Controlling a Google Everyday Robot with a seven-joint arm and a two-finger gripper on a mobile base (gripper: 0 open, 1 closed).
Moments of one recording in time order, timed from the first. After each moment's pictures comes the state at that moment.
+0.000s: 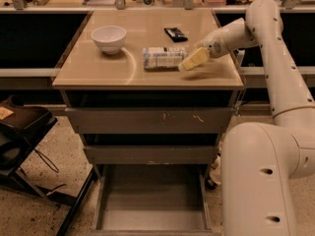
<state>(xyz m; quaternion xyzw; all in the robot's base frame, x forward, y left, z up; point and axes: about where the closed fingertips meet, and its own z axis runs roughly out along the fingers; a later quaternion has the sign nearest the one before) 0.786 -0.125 0.817 -0.46 0.76 0.29 0.35</state>
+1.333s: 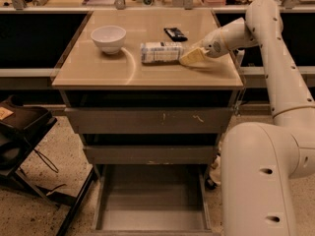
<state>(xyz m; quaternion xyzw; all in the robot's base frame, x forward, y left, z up) 0.787 -0.124 0.817 -0.46 0.76 0.29 0.35</state>
